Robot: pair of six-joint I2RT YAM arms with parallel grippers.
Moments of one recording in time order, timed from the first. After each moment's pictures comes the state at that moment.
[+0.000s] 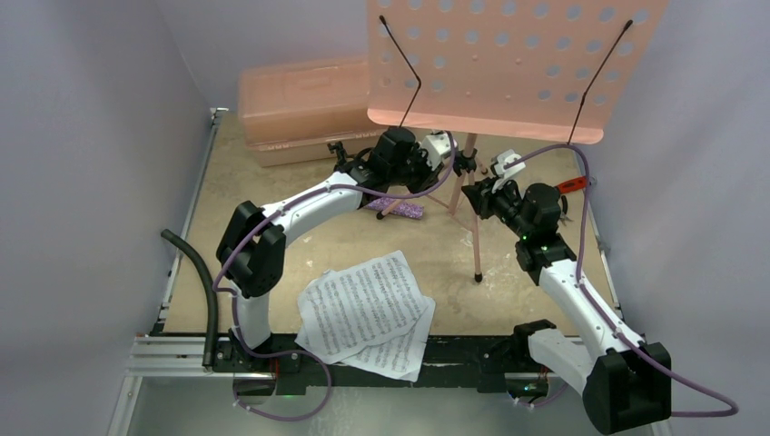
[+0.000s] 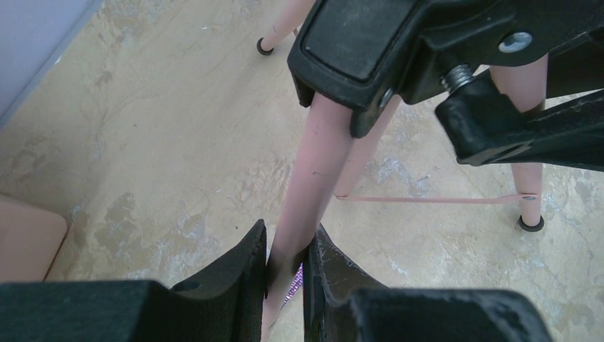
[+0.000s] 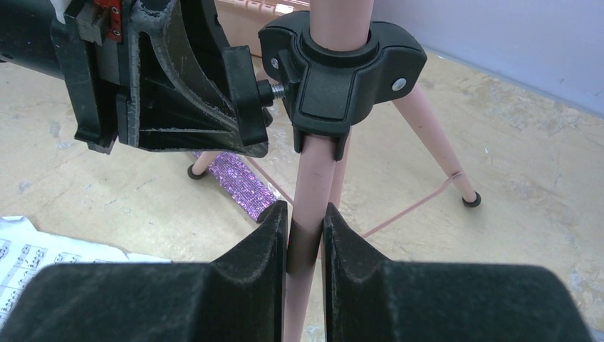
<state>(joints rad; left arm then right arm) -0.75 1.91 1.56 -0.14 0.23 0.18 0.22 0.97 0.61 0.24 -0.41 -0.02</state>
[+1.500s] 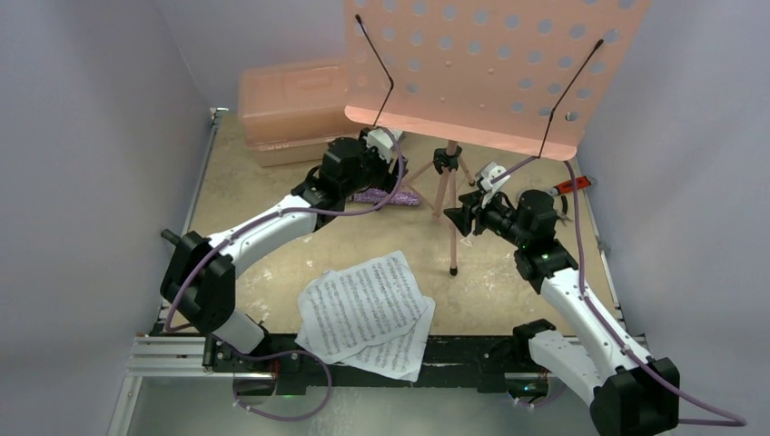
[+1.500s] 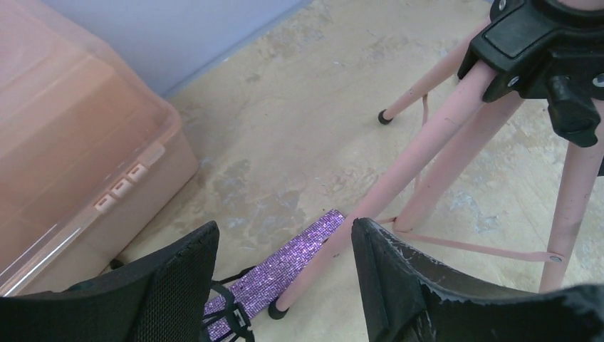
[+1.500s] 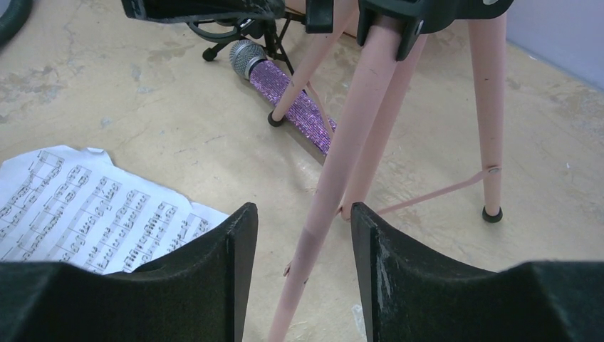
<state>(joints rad) -0.66 1.58 1.17 0.16 0.07 0.08 0.28 0.89 0.61 0.09 -0.50 -0.07</state>
